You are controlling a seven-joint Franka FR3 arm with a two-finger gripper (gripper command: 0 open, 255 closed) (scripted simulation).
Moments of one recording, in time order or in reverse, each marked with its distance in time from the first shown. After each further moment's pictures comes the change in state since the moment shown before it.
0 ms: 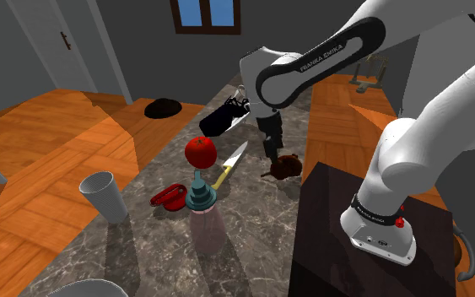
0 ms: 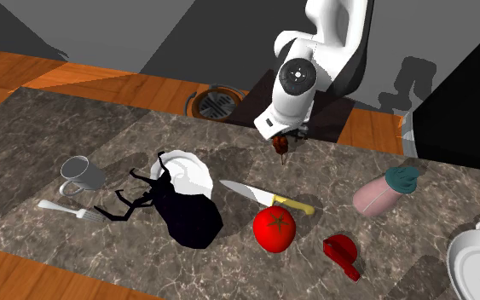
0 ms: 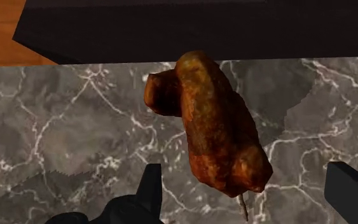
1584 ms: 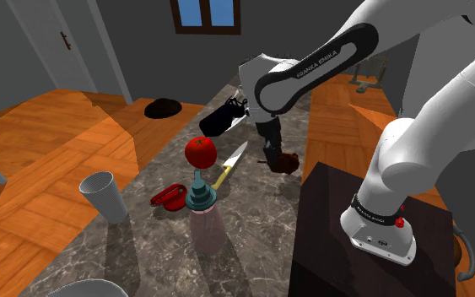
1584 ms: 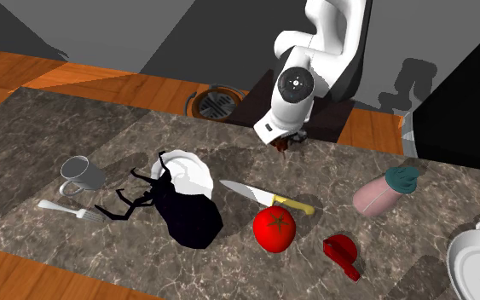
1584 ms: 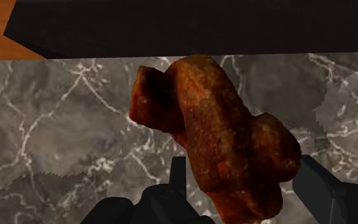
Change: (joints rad) arm 0.001 0.033 0.002 -0.016 0.002 0.042 -0.001
